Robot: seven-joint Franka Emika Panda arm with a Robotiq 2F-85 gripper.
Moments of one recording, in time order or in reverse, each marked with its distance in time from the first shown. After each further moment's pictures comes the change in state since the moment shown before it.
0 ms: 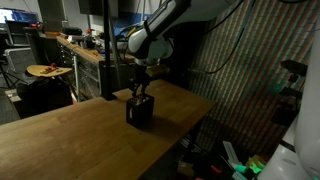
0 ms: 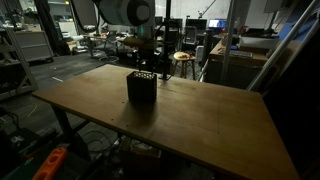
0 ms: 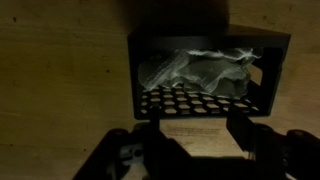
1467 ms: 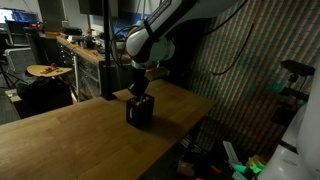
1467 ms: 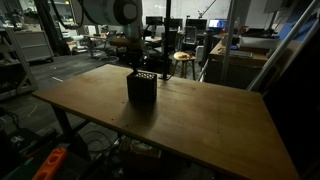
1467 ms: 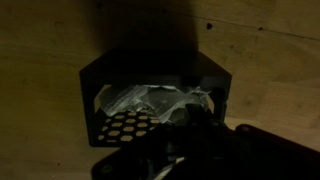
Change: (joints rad) arm 0.054 -0.084 0.016 -0.121 -0.029 0.005 0.043
